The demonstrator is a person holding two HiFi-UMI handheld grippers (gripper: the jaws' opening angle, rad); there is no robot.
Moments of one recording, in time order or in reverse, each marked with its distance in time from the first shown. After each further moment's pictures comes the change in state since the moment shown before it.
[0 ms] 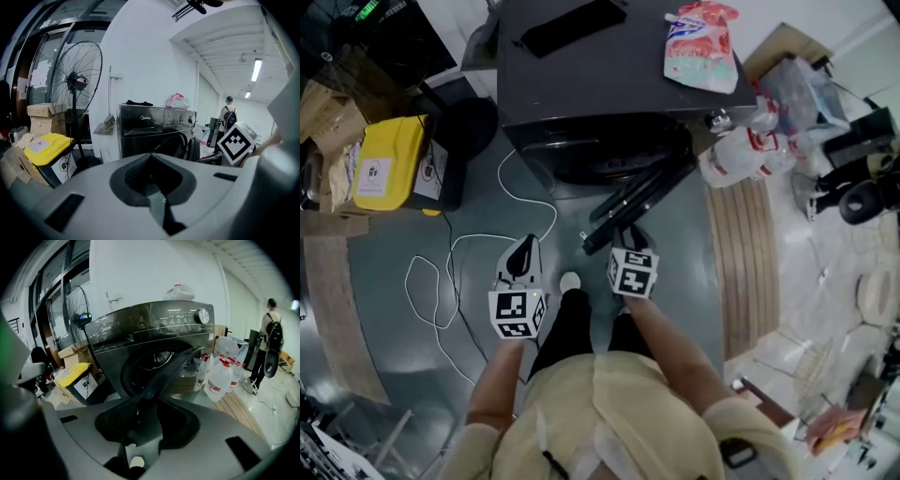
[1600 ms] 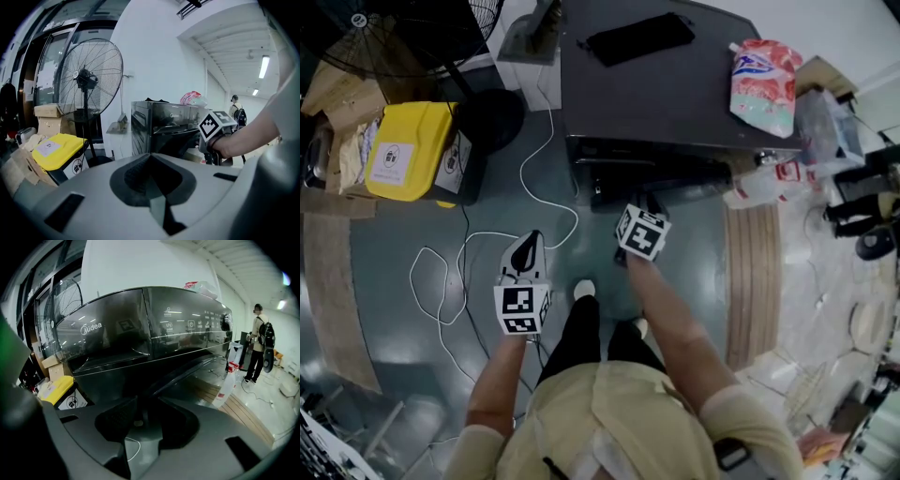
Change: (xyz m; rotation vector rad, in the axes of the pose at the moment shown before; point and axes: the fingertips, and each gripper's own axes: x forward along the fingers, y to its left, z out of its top) left arm 0.009 0.115 -0.006 -0.020 0.027 0.079; right arm 0.101 0.068 0.106 0.067 -0.081 -0.132
